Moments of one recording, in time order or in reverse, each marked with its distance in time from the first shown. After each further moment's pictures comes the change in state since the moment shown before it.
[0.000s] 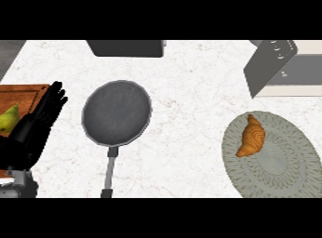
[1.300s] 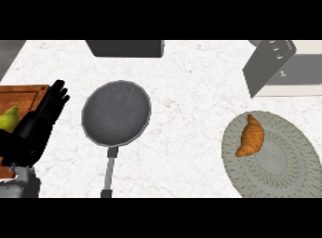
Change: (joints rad) left arm -0.022 -0.009 0.005 0.023 -0.011 0.001 0.005; right arm -0.069 -0.163 -0.048 0.166 0.192 -0.125 0.282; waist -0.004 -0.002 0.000
